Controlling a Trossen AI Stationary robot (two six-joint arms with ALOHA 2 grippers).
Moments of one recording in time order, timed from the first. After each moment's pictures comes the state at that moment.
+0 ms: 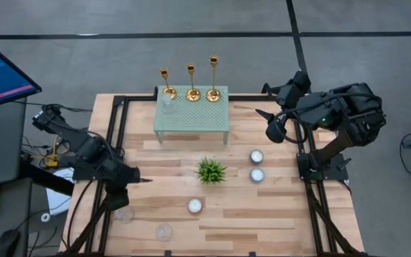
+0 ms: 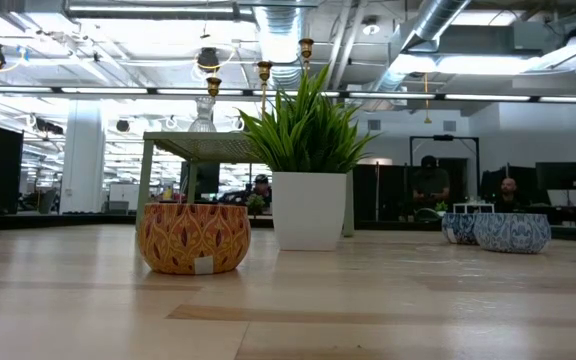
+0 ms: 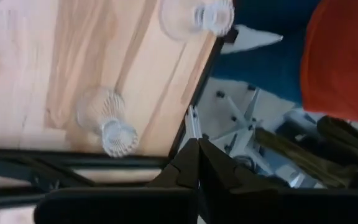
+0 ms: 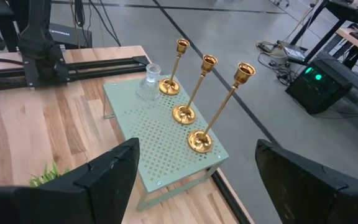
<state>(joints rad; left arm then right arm) -0.63 1.00 1.05 -1.10 0.35 -1.07 0.27 1.54 2.35 -1.51 0.80 0.24</state>
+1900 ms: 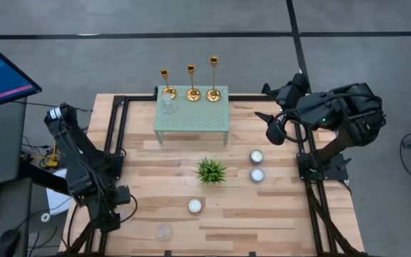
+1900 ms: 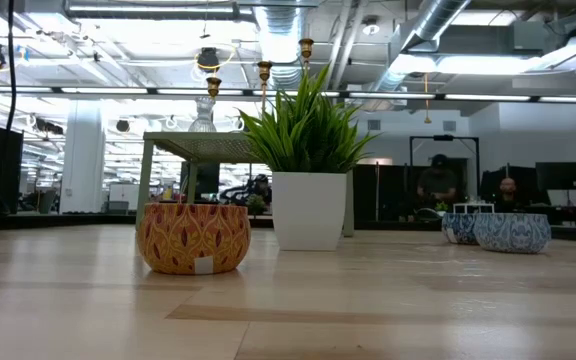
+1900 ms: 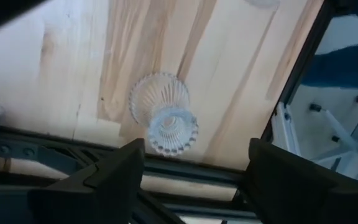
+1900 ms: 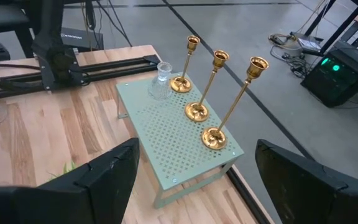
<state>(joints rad) -1.10 1.18 0.98 -1.10 -0.02 -1.34 0.27 1.54 2.35 -1.51 0.76 0.29</state>
